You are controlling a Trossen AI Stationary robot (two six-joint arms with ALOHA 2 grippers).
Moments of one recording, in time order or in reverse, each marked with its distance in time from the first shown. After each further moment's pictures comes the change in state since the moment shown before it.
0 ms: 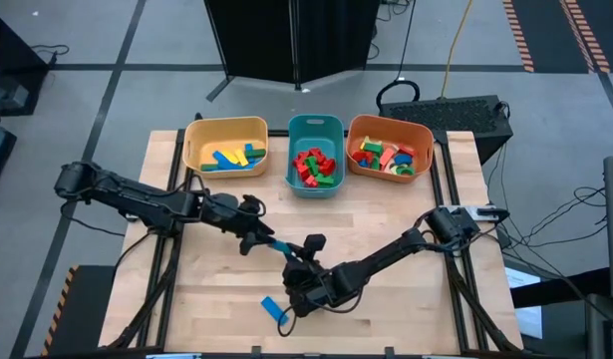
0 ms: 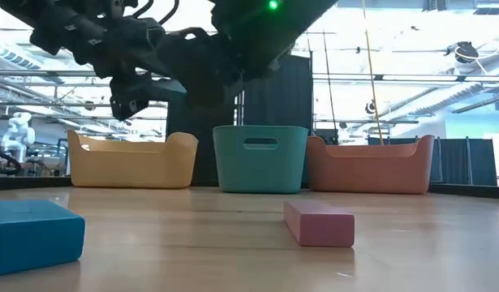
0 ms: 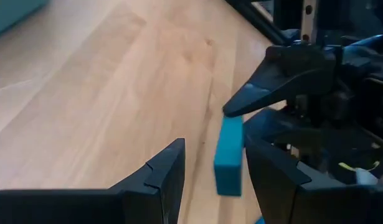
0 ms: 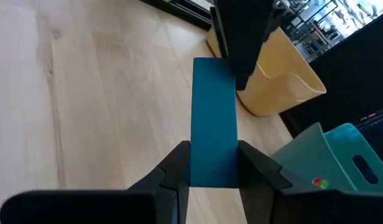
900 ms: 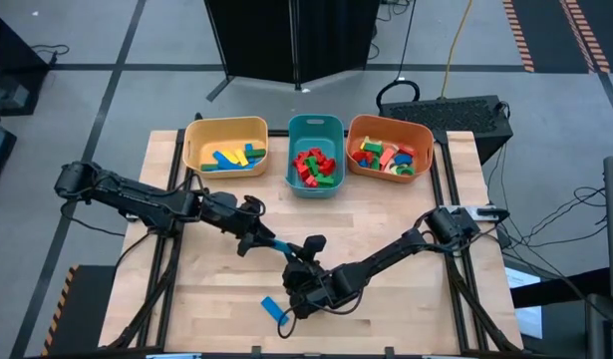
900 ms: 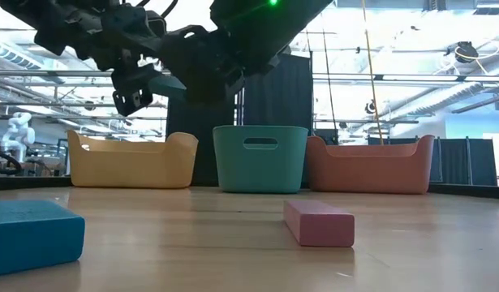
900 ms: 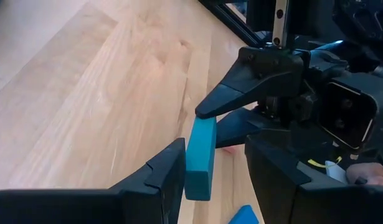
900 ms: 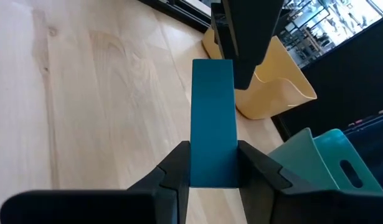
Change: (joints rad) left arm -0.004 0.005 0.001 0.052 0.086 -0.021; right arm -0.003 0.000 0.016 -0.006 0.038 -0.048
